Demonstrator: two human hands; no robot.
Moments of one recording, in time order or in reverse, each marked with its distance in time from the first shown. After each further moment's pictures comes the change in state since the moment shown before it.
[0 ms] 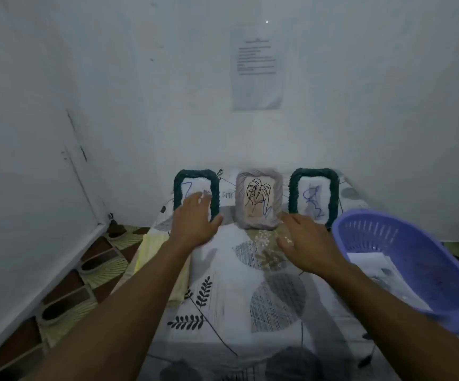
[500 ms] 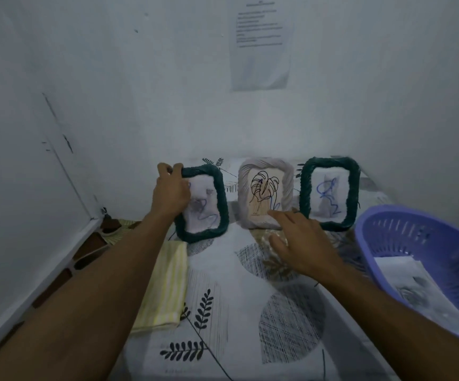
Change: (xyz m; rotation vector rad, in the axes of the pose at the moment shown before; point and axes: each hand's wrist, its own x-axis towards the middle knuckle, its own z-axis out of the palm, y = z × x) left_hand 0.088 -0.057 0.009 -0.162 0.140 -0.177; right_hand 0.044 -0.004 0.041 0.082 0.046 -0.041
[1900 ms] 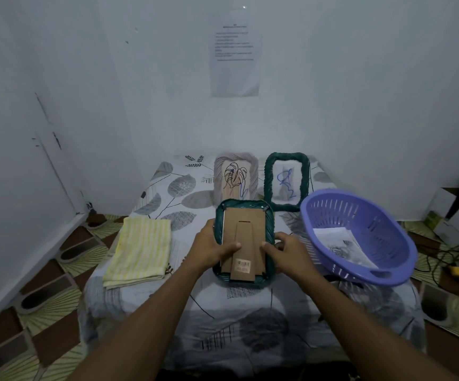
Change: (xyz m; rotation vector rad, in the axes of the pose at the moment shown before) left_hand -0.199 0.081 0.030 -0.702 -0.423 -0.102; right_hand -0.113 0.006 -0.009 0.690 -0.022 0.468
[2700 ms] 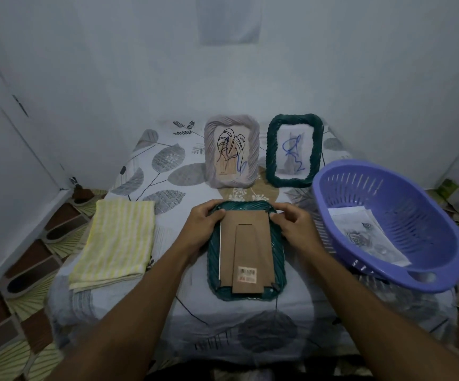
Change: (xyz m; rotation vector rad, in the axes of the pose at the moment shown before) left_hand 0.061 -0.038 0.018 -0.316 -0.005 -0.079; right_hand 0.070 0.041 0.015 0.394 0.070 0.082
